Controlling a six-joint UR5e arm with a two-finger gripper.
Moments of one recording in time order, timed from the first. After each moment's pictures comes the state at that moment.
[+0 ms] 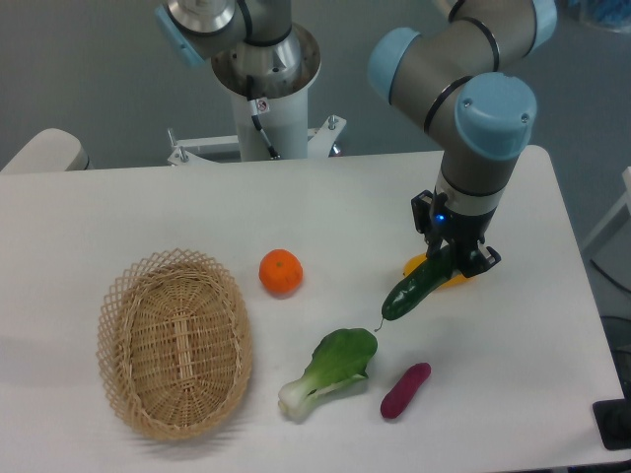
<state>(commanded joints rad) 2.64 -1.93 -1.44 -1.27 1.55 1.57</state>
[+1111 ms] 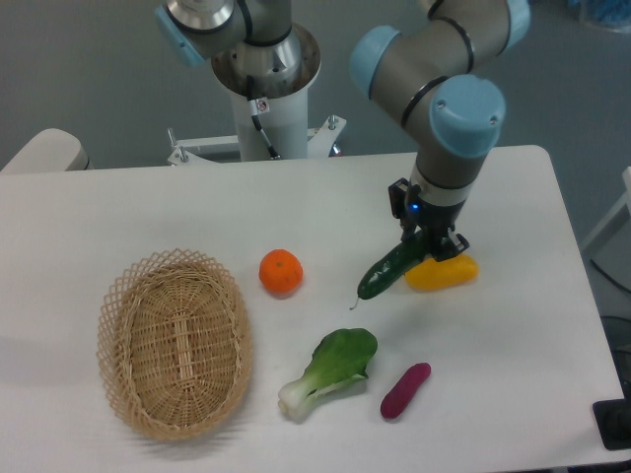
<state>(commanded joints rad) 2.65 -1.83 -1.74 -1.16 1.56 1.65</state>
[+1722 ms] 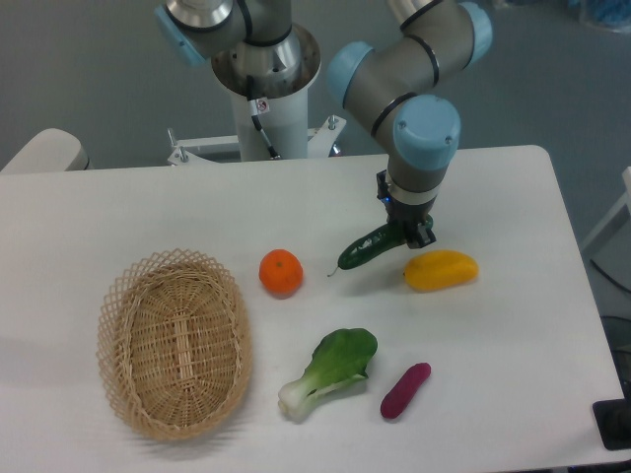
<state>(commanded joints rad) 2.65 -1.84 -1.88 -1.13 1.69 1.79</state>
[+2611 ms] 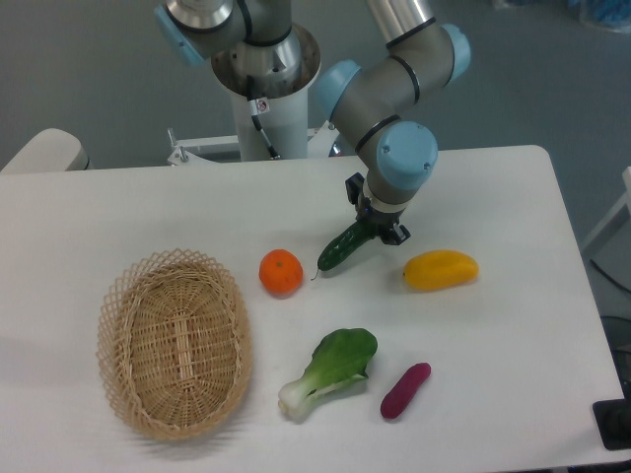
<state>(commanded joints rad) 2.64 -1.86 -1.93 -1.13 1.64 1.52</state>
